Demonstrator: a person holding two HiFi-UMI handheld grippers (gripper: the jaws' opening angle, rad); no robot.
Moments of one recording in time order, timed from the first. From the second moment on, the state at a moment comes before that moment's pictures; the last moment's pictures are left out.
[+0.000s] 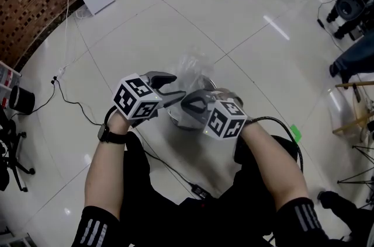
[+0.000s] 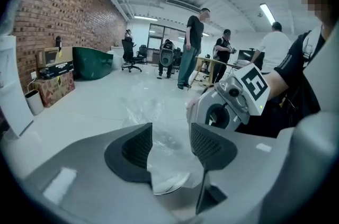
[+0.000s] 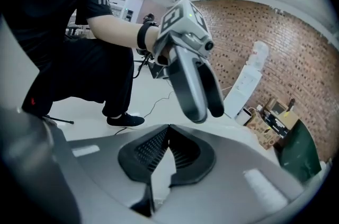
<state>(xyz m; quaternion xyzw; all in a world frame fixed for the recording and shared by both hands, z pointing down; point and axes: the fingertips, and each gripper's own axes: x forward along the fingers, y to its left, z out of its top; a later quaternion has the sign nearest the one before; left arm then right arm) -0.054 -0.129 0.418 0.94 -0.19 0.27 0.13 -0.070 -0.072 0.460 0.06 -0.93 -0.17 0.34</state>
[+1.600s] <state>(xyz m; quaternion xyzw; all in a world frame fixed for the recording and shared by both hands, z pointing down) -0.102 -0.142 0.427 0.90 -0.25 0.32 0.14 -0.060 -0.075 0.436 0.04 -0.95 -0.13 0.28</state>
